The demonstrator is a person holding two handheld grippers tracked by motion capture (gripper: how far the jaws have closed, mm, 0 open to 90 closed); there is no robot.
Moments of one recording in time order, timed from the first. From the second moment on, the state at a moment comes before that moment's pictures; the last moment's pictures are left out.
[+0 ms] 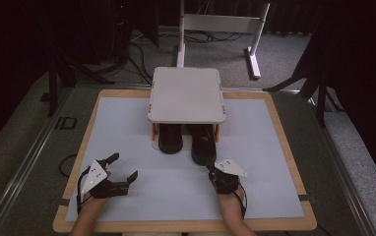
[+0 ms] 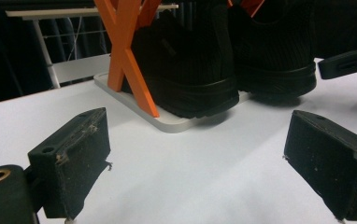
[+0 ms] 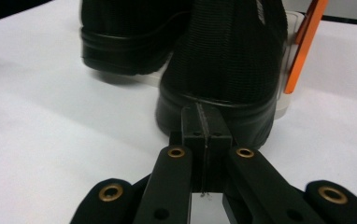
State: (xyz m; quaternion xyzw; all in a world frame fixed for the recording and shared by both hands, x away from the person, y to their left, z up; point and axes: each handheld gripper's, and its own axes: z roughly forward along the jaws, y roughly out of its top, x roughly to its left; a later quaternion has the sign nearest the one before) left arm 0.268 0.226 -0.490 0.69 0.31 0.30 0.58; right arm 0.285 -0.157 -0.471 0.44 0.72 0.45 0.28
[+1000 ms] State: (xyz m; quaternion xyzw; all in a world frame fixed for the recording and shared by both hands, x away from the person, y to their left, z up) left arm 0.268 0.226 -0.490 0.69 0.31 0.30 0.58; right arm 0.335 -0.145 -0.467 0.45 0.74 0.43 0.27
